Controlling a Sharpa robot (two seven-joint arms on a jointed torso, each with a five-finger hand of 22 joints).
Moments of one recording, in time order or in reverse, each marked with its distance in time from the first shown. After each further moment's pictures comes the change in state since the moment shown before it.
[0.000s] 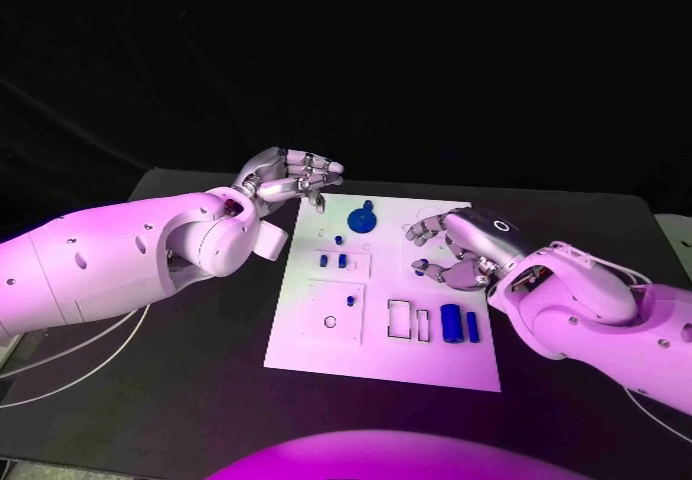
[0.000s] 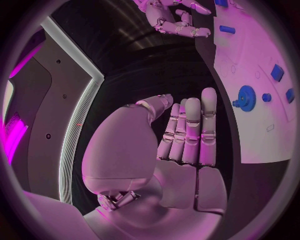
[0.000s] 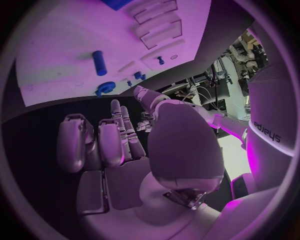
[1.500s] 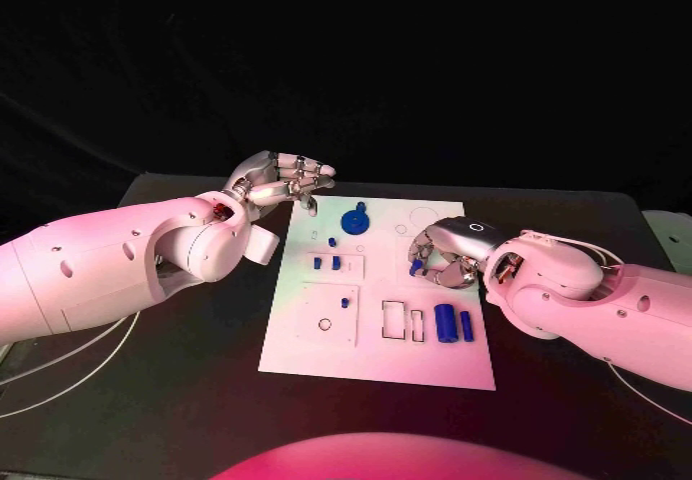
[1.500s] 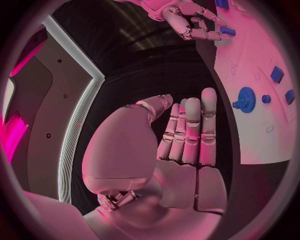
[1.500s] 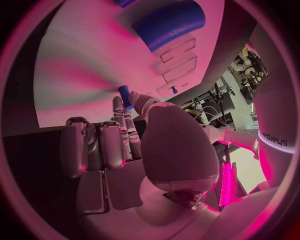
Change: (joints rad) left arm 0.000 -0.005 0.000 0.003 0.000 0.015 0.001; left_hand -0.004 0.004 -0.003 0.003 0.000 0.000 0.000 0.000 0.000 -0.002 -0.002 0.007 0.001 0.000 0.000 0.000 -0.001 0.000 -0.002 0.002 0.000 -0.001; right arm 0.035 0.071 -0.028 -0.142 0.007 0.248 -0.018; right_hand 0.097 0.088 -0.015 0.024 -0.047 0.079 -0.022 0.026 0.002 0.075 -0.019 0.059 -0.019 0.003 -0.018 0.048 0.059 0.015 0.011 -0.018 0.057 -0.001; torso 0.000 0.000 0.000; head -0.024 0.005
